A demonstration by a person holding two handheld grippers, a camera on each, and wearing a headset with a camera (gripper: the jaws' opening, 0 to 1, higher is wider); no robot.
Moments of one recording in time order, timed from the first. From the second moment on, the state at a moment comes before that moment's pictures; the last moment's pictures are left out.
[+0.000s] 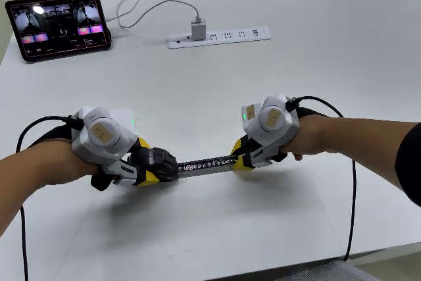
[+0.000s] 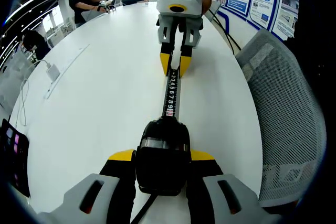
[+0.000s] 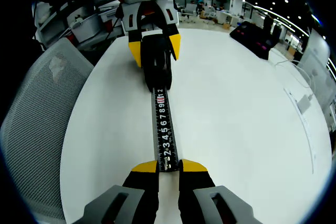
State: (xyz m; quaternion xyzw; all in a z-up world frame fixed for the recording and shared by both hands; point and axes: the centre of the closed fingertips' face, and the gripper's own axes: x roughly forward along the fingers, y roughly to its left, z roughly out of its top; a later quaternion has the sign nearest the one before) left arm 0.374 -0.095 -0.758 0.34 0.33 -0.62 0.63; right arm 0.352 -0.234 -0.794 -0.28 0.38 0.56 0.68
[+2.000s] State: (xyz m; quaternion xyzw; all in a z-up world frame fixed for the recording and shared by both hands) left arm 0.374 -0.095 -0.758 0.34 0.33 -0.61 0.63; right arm 0.349 -0.259 -0.794 -0.28 0.39 0.55 0.68
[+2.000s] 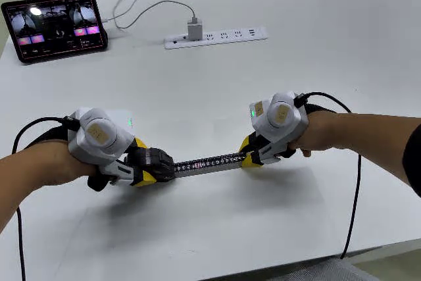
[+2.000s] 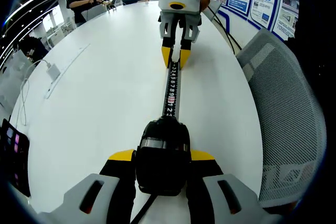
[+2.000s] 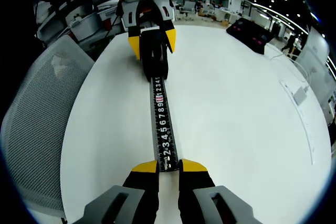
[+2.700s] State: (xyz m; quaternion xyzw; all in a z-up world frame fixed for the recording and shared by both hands) left arm 0.375 -0.095 -0.759 0.34 0.33 -0.61 0.63; right arm 0.348 -0.267 -0.794 -0.28 0.39 0.55 0.68
